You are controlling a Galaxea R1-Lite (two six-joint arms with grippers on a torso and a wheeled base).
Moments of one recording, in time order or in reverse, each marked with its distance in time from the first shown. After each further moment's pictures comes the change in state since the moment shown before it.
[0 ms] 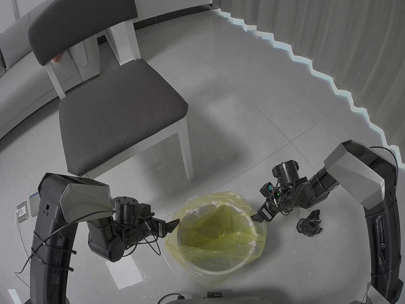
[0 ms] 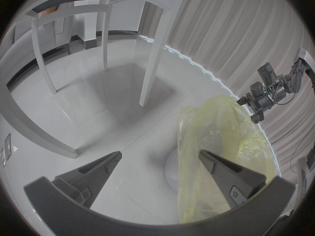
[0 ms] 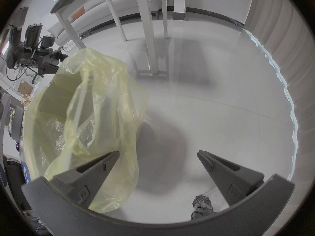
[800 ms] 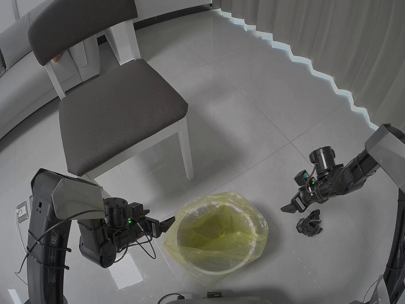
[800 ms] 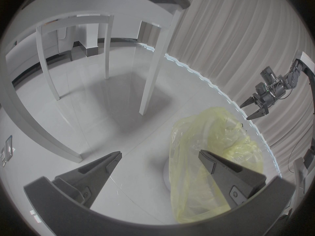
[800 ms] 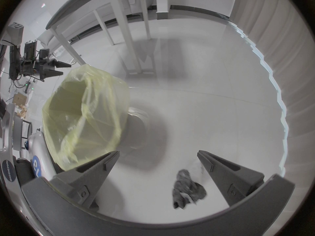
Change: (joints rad) left arm 0.015 -0.052 0.140 -0.168 -0.017 -0.004; right arm -0.164 -0.260 0.221 0.053 0.016 -0.034
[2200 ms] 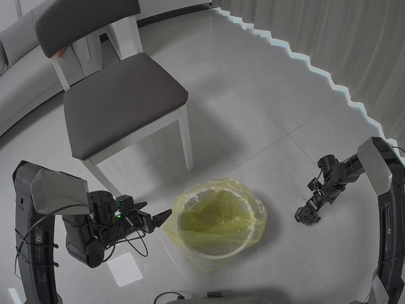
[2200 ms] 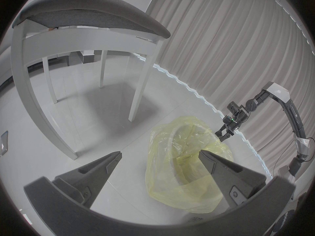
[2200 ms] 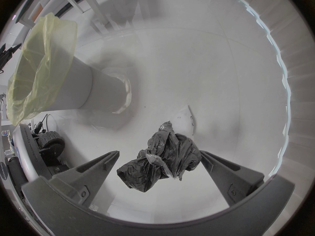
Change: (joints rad) left arm 0.030 -0.130 0.125 -0.100 -0.122 -0.044; right arm -0.221 0.348 -0.484 0.407 -0.094 -0.095
